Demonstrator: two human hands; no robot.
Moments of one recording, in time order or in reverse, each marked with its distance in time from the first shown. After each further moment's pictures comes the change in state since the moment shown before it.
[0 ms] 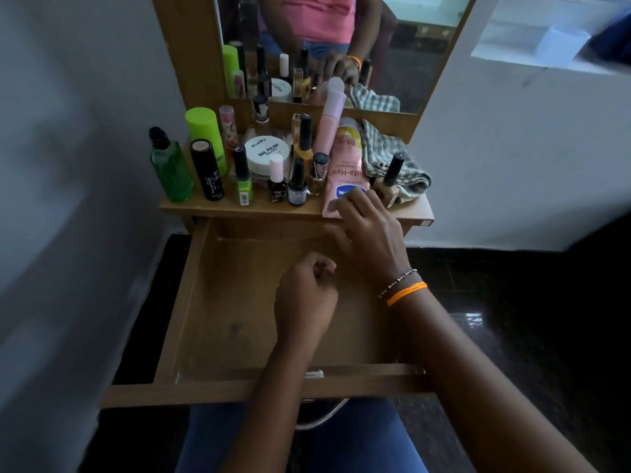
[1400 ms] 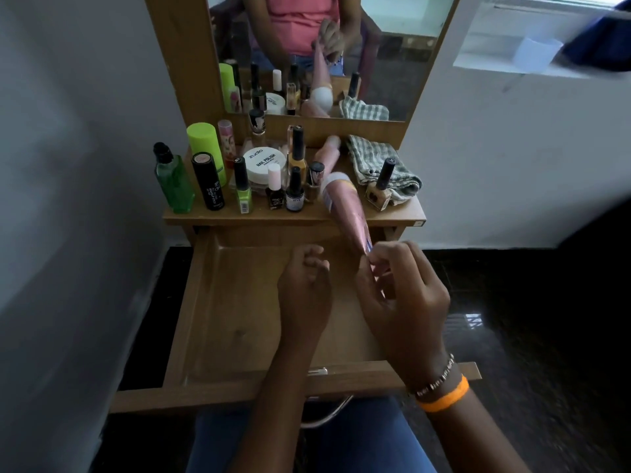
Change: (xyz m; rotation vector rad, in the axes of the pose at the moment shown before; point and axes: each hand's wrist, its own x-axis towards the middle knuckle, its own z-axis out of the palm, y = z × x) left_hand 0.003 -0.008 0.003 -0.332 0.087 0.148; right_hand -0.053 -0.060 -0.077 0.266 0.328 0.284
